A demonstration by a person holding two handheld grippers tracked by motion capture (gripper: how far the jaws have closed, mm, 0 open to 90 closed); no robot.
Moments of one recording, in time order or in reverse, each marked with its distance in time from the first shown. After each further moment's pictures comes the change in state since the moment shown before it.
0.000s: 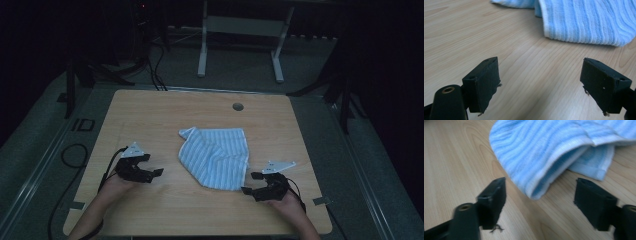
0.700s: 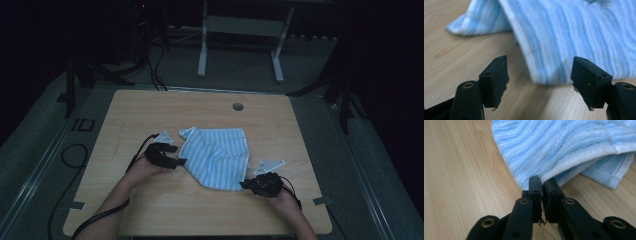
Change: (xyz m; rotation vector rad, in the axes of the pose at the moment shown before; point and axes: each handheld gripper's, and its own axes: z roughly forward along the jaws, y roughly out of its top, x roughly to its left) left arm -0.005 0.055 0.066 0.066 -0.121 0.085; right arm 0.004 0.008 0.013 0.090 -0.007 -0.104
